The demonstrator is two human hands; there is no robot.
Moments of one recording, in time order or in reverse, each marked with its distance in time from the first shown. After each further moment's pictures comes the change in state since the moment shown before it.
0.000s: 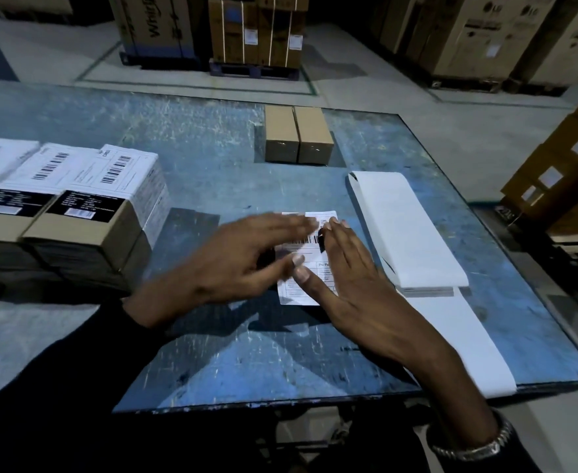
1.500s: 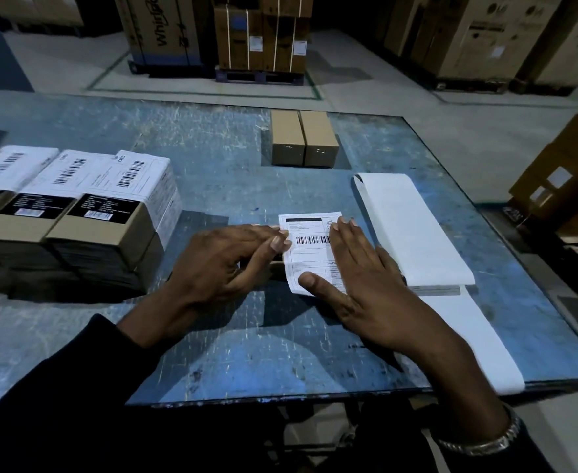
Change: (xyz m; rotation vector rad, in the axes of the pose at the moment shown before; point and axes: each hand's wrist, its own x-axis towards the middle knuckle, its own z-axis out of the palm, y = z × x) left_hand -0.033 0.001 -0.001 0.007 0.301 -0.047; right_hand 0.007 0.004 -0.002 -0.170 -0.022 -0.032
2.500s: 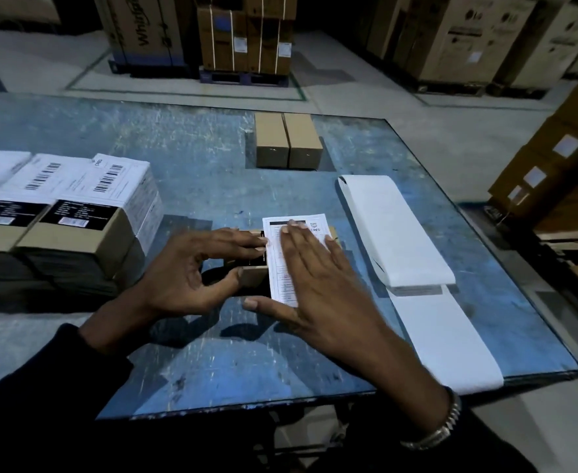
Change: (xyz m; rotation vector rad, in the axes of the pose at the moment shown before) left_hand -0.006 -0.021 -0.008 -0.273 -0.035 0.043; right_hand 0.012 -0.029 0.019 -0.158 0.131 -0.144
